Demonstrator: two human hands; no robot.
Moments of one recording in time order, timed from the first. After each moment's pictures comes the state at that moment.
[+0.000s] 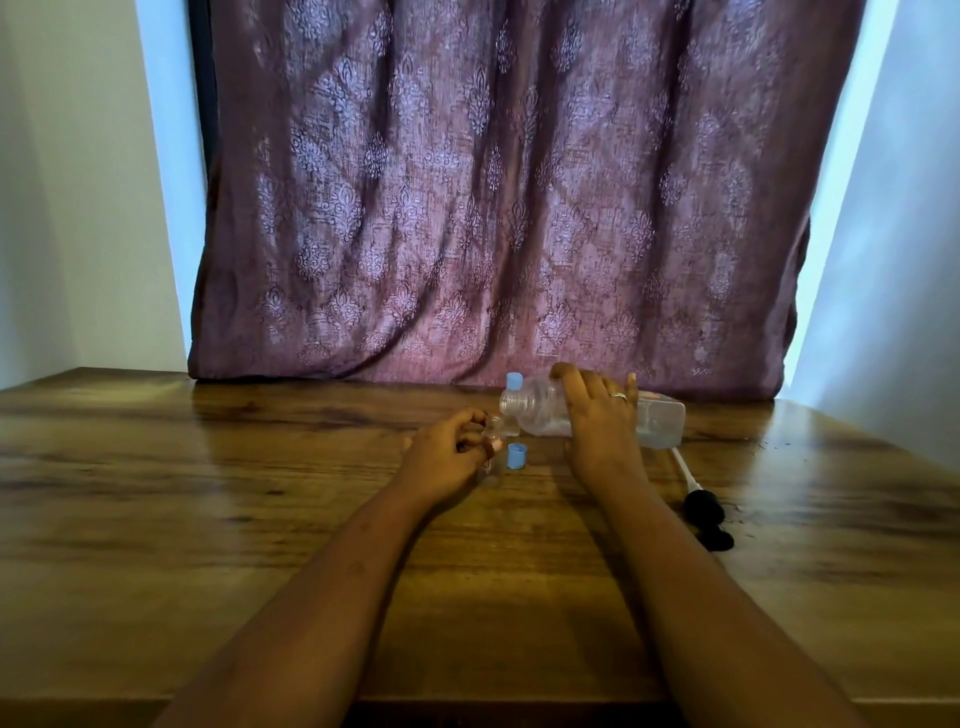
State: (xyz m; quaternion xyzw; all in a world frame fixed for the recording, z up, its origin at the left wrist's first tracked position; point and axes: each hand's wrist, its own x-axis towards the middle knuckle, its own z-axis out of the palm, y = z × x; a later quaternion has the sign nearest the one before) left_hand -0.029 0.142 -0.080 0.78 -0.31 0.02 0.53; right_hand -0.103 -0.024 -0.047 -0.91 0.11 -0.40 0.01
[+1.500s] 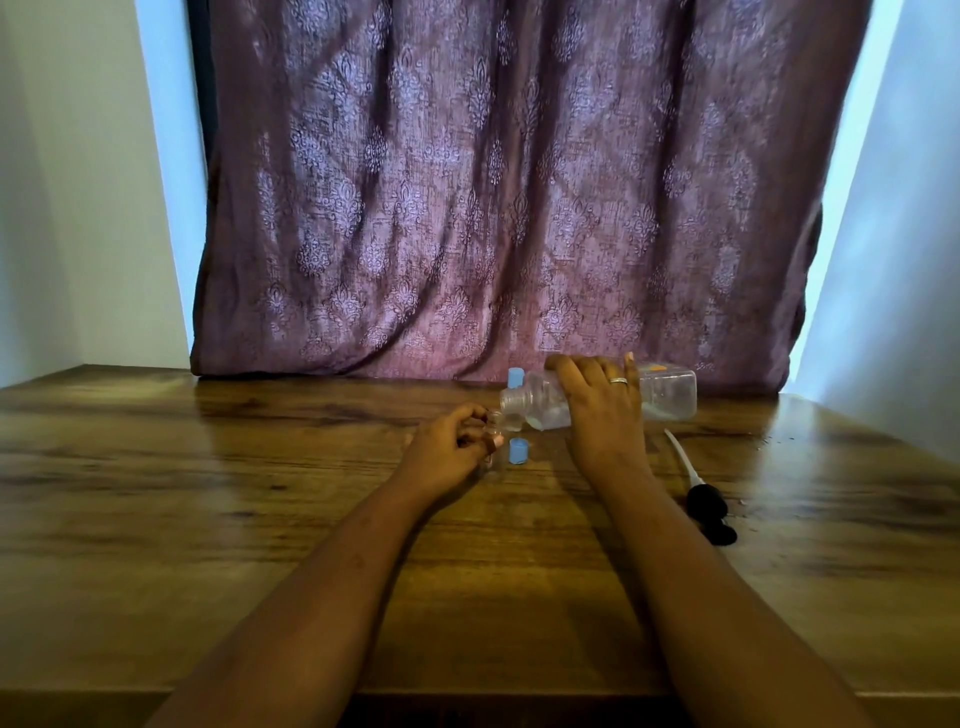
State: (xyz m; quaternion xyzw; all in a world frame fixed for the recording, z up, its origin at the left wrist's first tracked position) left_hand -0.029 0.144 -0.080 0.78 -0.31 0.00 0.54; right_hand -0.107 -0.020 -0.040 -0.89 0.09 -0.44 -0.03
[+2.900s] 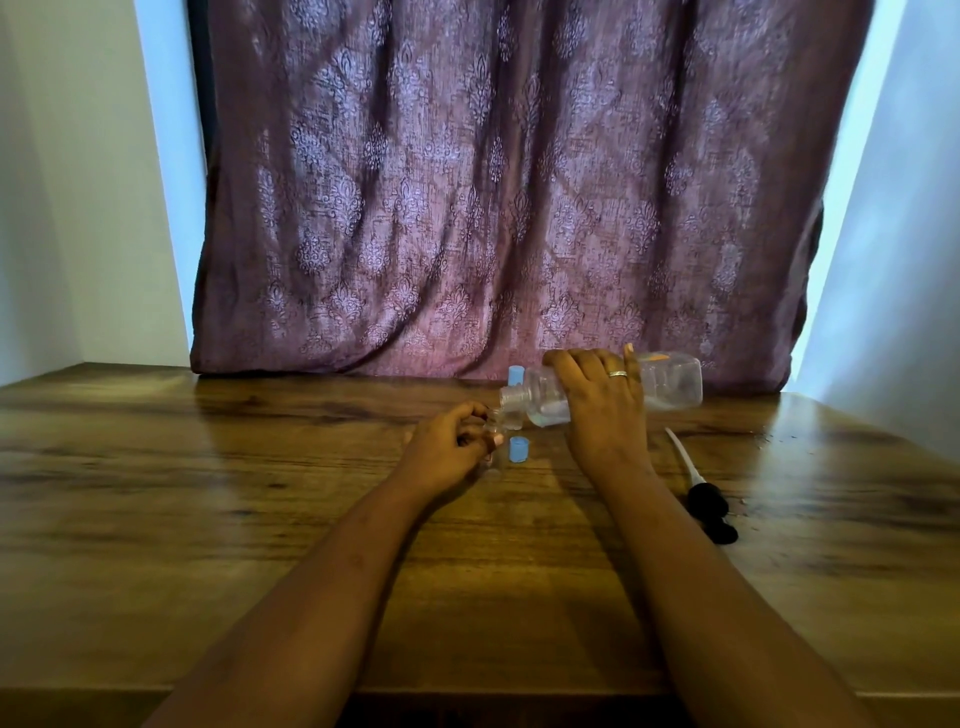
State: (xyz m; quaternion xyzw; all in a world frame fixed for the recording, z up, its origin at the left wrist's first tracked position) left_hand -0.027 0.144 -0.080 0.79 -0.31 0.00 0.53; right_hand -0.109 -0.018 -0.038 -0.87 0.08 -0.48 -0.05
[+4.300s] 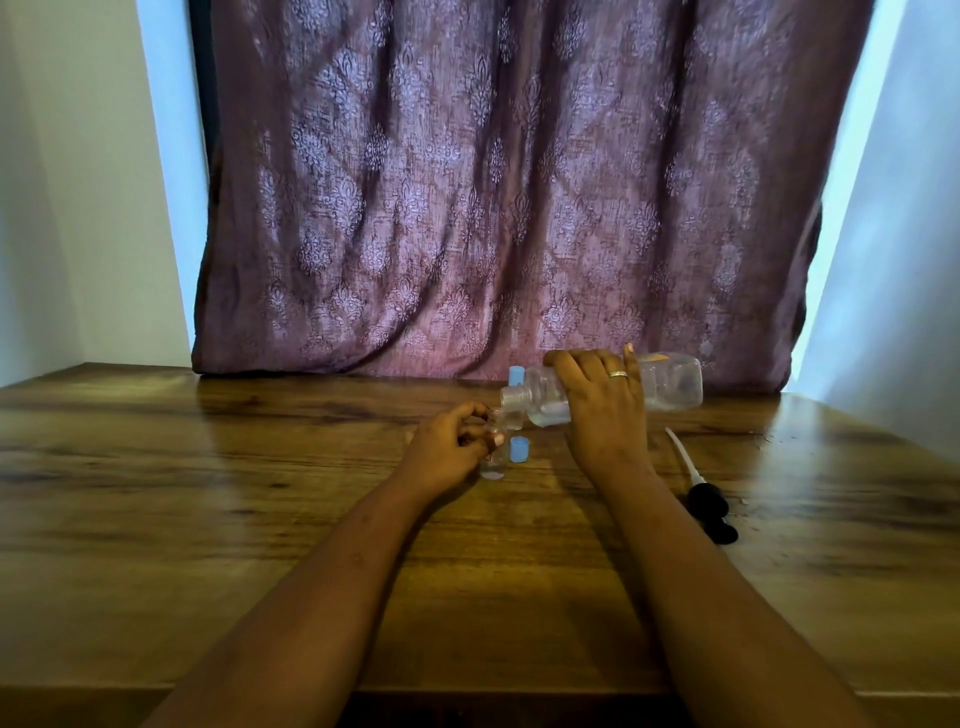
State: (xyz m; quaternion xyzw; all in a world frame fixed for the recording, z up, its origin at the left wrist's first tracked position) left_hand -0.025 0.144 -0.081 0.79 -0.31 0.02 0.53; right_hand -0.107 -0.018 -0.039 -0.87 0.08 -0.48 -0.05
